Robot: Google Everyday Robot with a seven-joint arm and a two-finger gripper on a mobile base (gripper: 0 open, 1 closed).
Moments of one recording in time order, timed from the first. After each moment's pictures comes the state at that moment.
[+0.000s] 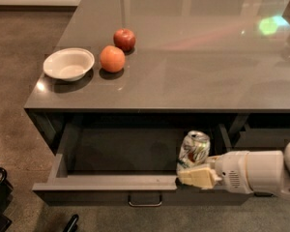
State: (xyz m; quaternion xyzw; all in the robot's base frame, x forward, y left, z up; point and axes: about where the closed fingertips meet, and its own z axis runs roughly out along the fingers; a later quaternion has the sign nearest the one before) arm 0.388 -0.131 0.719 -0.25 0.86 0.32 0.29
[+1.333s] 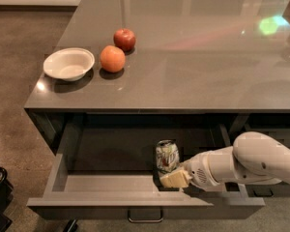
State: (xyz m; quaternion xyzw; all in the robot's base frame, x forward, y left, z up) arm 0.415 -0.091 0.630 -0.30 0.87 0.31 0.22
